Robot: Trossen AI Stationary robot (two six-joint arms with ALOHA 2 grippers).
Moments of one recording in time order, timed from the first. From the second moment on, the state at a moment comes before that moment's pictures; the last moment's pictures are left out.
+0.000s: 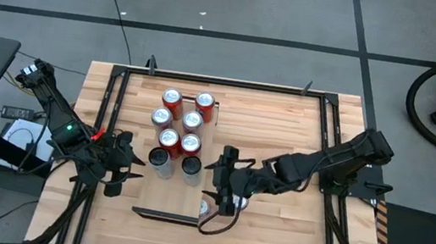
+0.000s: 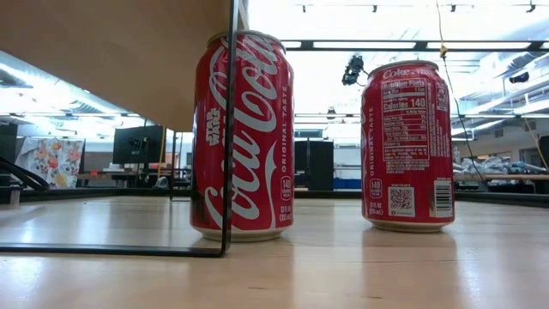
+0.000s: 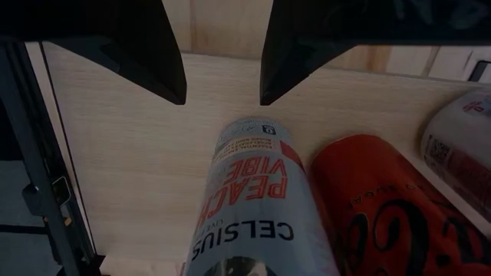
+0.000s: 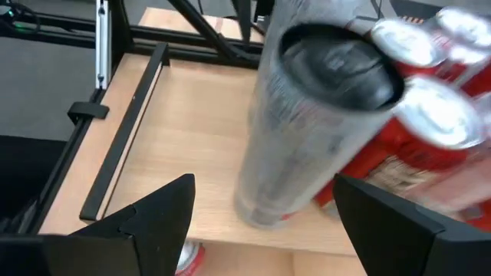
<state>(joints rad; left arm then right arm) -0.80 0.89 0.83 -0.81 -0.59 -0.67 0.39 1.70 1.57 -0.50 0.38 0.11</state>
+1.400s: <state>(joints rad) -0.75 0.89 0.83 -1.16 -0.90 -0.82 0.34 1.64 1.34 -0.34 0.34 0.09</state>
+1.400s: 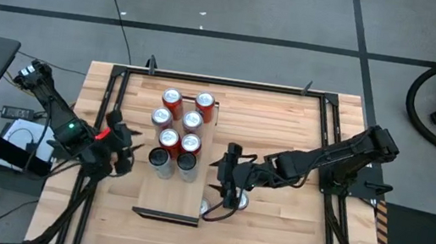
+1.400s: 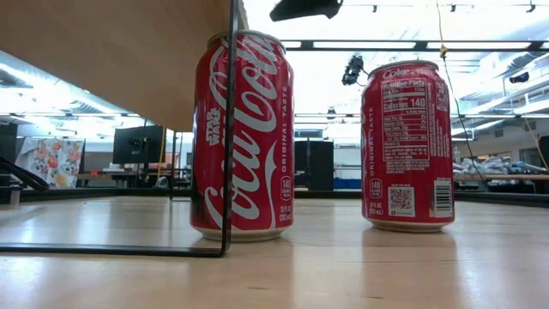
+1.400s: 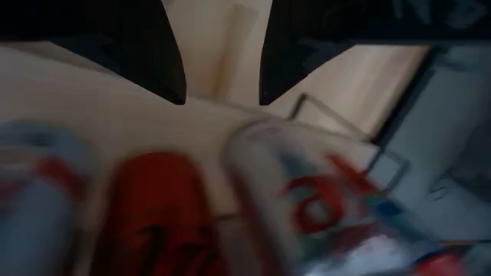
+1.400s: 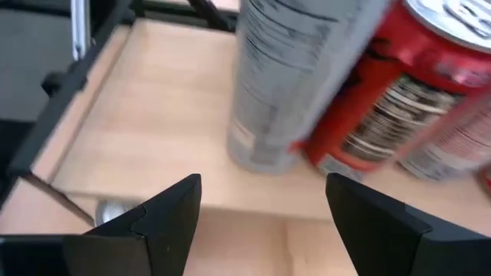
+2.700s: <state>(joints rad) -0.39 0.89 0.82 -0.99 -0.97 -0.66 0.35 1.62 1.34 -0.33 0.35 0.07</state>
